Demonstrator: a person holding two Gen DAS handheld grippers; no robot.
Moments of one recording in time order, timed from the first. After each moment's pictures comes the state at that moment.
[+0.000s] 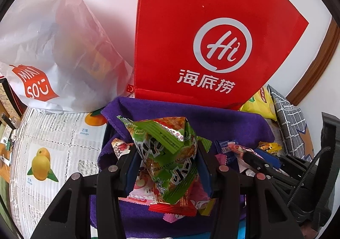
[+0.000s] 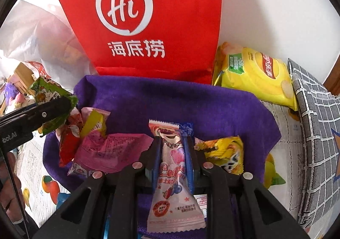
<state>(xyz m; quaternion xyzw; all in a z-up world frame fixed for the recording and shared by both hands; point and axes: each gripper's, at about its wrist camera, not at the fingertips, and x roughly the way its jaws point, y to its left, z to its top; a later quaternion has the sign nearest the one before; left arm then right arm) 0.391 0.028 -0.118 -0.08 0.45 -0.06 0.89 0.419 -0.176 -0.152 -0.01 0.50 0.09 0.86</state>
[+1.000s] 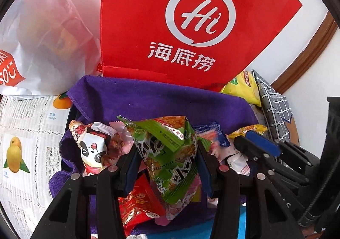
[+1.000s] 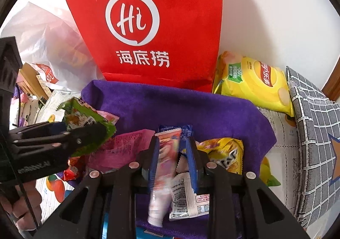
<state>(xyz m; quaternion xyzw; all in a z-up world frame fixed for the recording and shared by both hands) 0.398 -0.001 -0.140 -0.11 0.49 -0.12 0.85 0.409 -0.175 -0.134 -0.02 0.47 0.10 0.87</state>
